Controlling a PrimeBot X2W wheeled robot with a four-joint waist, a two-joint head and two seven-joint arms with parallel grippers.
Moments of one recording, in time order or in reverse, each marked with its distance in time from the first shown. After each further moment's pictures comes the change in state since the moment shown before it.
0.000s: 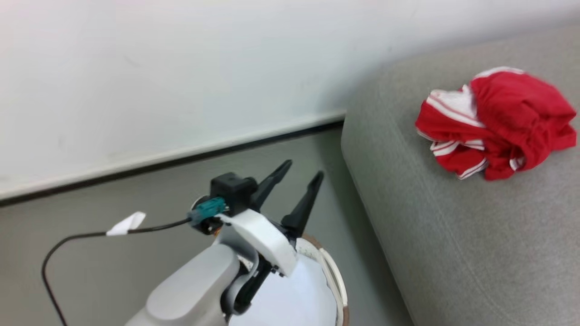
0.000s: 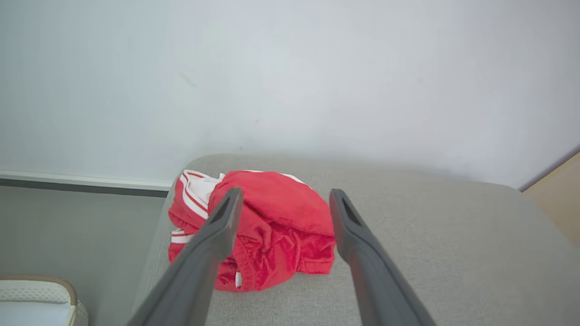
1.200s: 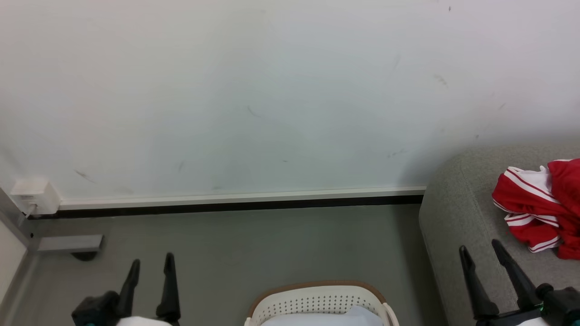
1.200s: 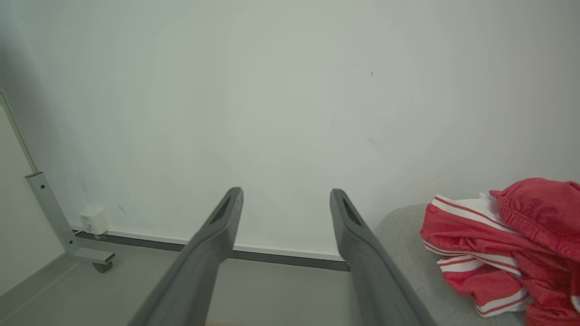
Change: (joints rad) left arm 0.641 -0.079 0.763 -0.147 0.370 0.027 -0.016; right arm 0.925 0.654 -0.711 -0.359 -0.641 0.000 -0.318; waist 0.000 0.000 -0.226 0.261
